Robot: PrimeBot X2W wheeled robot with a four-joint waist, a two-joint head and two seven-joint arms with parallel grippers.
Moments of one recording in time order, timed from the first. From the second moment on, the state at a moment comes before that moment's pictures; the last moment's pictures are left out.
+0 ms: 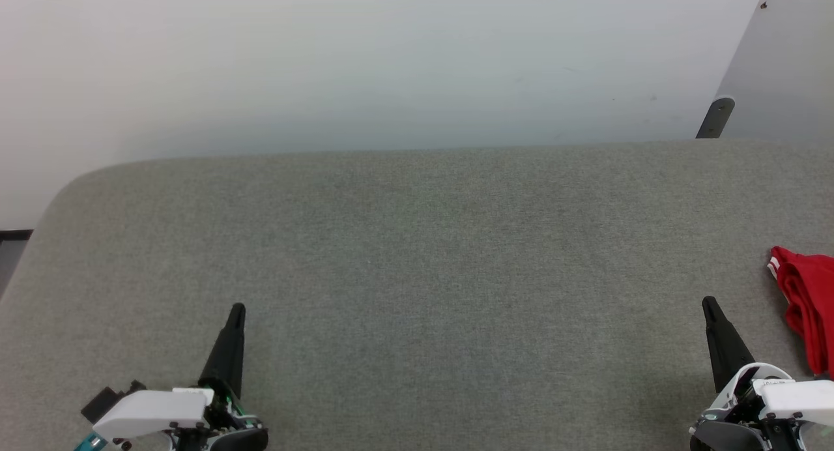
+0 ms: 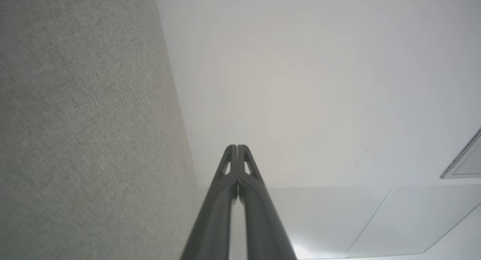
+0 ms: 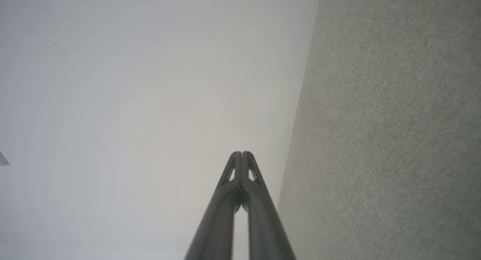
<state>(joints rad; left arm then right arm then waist) -0.11 0.05 0.11 0.25 -1.61 -0.13 0.12 -0.11 -0.05 -0.11 0.25 1.61 0.13 0.11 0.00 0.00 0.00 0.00</state>
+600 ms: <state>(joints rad) -0.11 0.05 0.11 0.25 -1.61 -0.13 0.12 -0.11 -0.05 -0.11 0.25 1.61 0.13 0.11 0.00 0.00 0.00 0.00</state>
